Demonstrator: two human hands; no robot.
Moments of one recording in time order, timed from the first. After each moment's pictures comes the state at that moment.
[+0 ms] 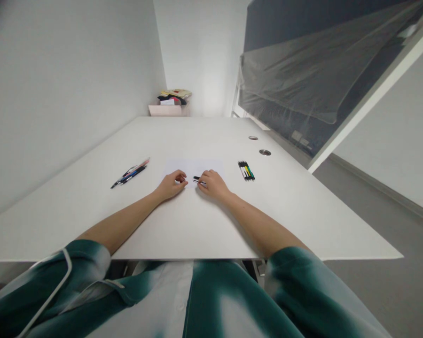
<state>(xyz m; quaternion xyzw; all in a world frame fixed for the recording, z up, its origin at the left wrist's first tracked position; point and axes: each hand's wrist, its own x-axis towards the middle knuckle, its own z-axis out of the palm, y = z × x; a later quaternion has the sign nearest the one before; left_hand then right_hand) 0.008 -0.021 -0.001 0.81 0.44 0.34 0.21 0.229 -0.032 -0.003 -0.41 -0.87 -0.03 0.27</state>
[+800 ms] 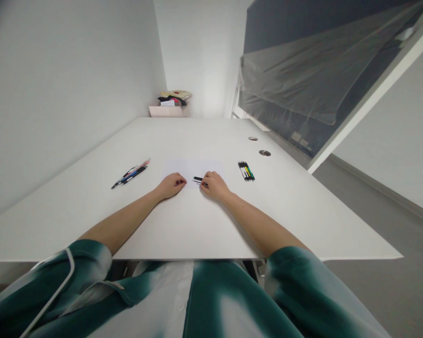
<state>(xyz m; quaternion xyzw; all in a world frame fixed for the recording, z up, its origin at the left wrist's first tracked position) -0.002 -0.006 -0.007 0.87 0.43 0.23 0.11 0.230 -0.032 -0.005 -0.48 -0.86 -0.01 0.21</state>
